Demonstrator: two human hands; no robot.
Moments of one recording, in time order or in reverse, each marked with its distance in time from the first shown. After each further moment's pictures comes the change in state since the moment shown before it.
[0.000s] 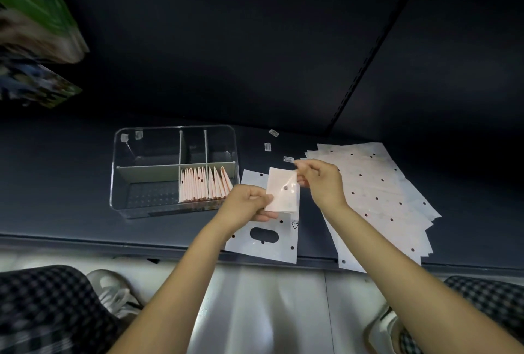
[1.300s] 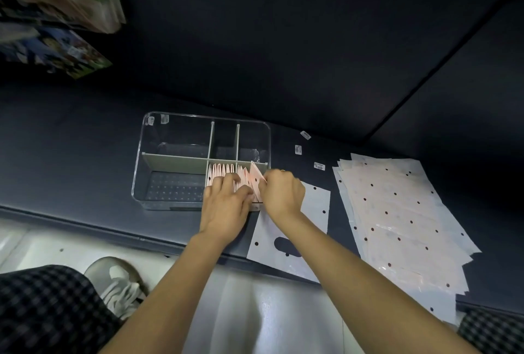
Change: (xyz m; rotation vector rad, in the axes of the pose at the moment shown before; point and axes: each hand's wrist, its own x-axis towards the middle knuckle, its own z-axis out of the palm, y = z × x) left_hand 0.021 -0.067 -0.079 1.138 0.577 0.321; right_hand 0.011 0.005 0.147 -1.026 -0.109 -0.193
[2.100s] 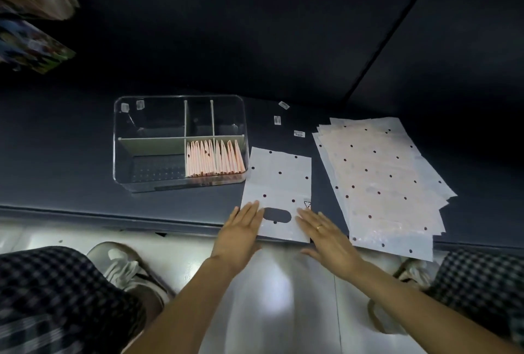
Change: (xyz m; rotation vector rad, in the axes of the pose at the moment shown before) left_hand -0.088 0.038 0.044 0.146 -0.535 0.257; right_hand -0.128 0.193 0.040 -0.113 -0.233 -0.530
